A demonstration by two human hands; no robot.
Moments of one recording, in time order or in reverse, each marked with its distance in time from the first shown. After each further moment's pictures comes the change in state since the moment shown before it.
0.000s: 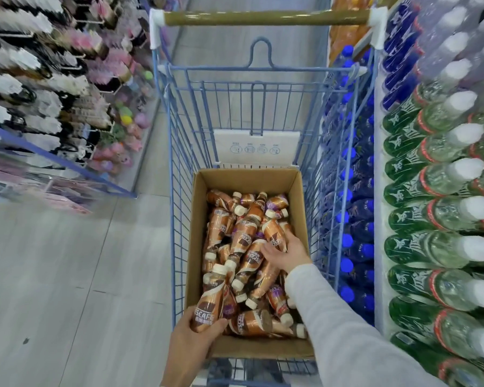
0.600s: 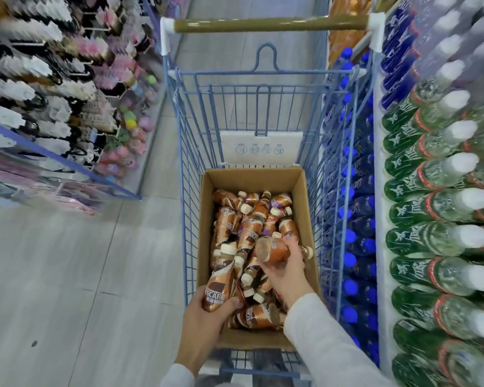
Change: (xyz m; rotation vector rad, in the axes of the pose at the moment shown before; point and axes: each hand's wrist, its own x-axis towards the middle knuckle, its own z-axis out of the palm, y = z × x) left_hand -0.013 0.028 -0.011 -0.070 -0.032 0.150; right_hand -0.044 0.039 0.023 0.619 -0.056 0.051
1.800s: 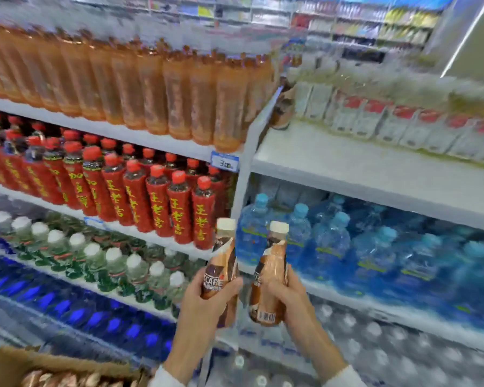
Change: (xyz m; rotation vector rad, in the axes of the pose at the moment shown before) left_hand -0.363 -0.002 0.123 0.387 -1.348 0.680; right_hand -0.437 0.129 -0.327 0.306 0.441 -1.211
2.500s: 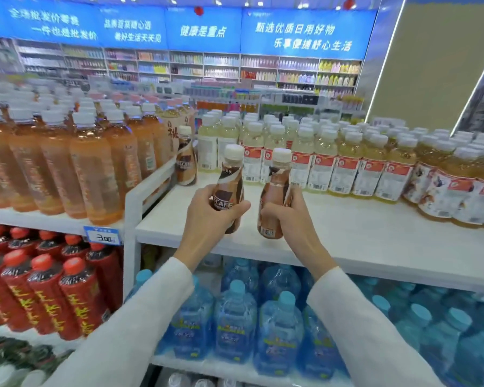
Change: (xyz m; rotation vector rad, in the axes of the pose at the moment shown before) left_hand 0.150 0.155 0.281 0.324 -0.143 0.547; right_hand 0.123 -0.242 -0.191 -0.235 0.219 -0.439
